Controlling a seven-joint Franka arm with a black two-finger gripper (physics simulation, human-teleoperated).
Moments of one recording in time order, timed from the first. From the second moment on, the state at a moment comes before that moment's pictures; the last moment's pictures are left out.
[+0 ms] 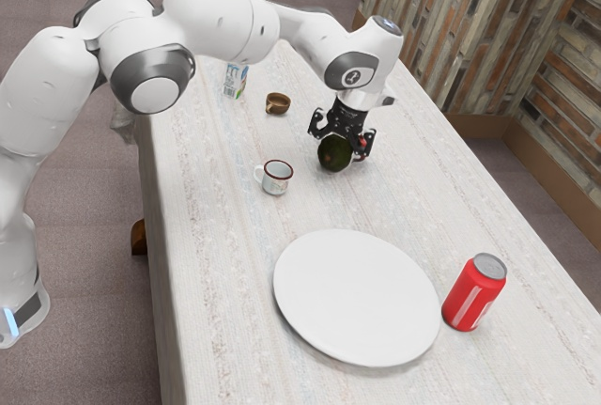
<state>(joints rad) -0.20 0.46 0.48 -1.50 -0.10 1.88 -0.68</state>
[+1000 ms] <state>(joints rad) -0.20 0.15 -0.08 -1.42 -0.06 1.64 -0.64</state>
